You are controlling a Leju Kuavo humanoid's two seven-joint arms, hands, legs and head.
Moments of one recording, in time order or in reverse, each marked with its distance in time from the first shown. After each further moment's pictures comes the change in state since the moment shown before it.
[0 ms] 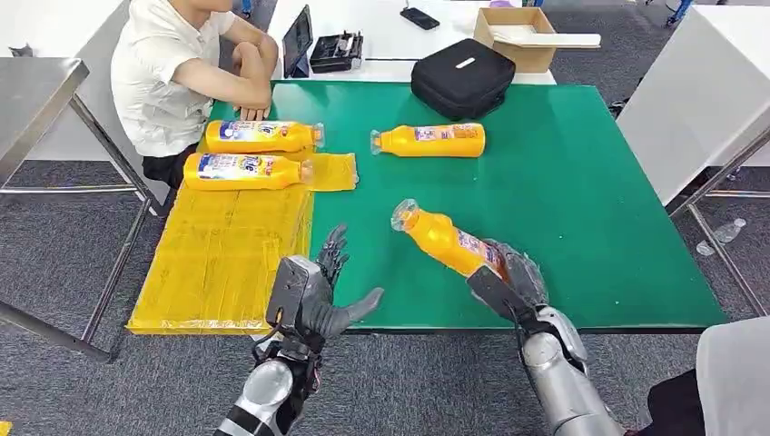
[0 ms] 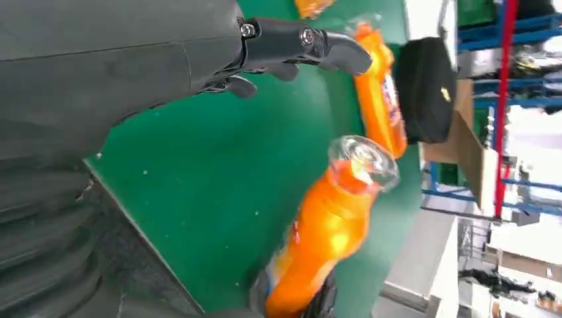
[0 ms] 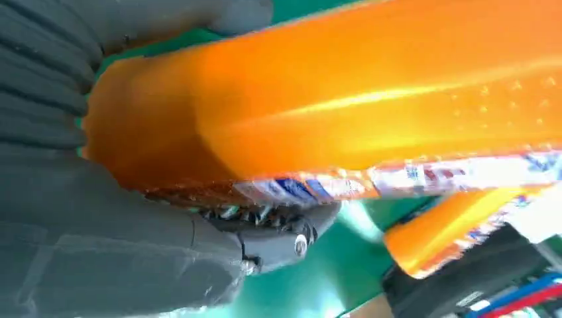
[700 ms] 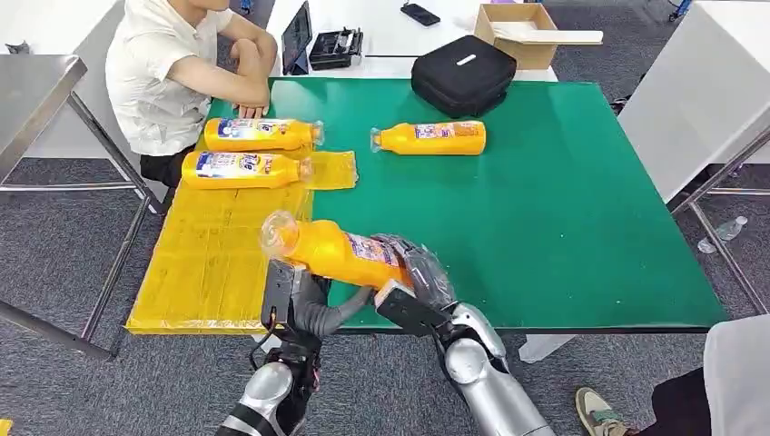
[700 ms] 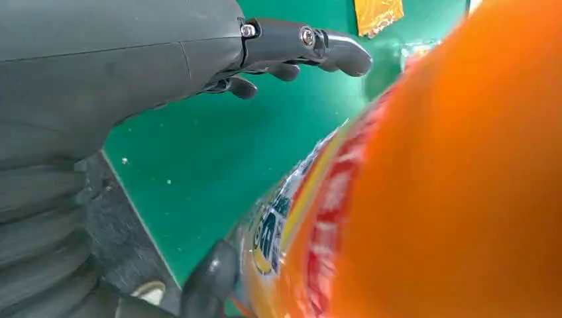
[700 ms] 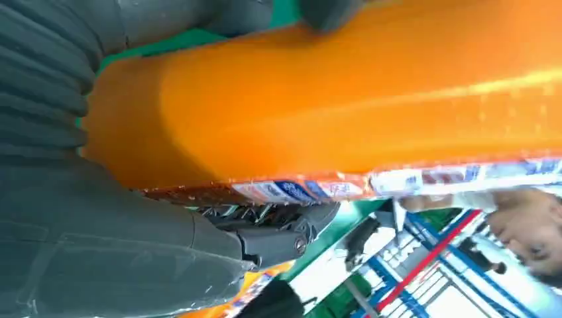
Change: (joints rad) left arm -0.030 -0.004 0.022 0.107 0.131 0.049 -0.050; right arm 0.016 0.140 0.374 -0.204 -0.122 0.024 0.009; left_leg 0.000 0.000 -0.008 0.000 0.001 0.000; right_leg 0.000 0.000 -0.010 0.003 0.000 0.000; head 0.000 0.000
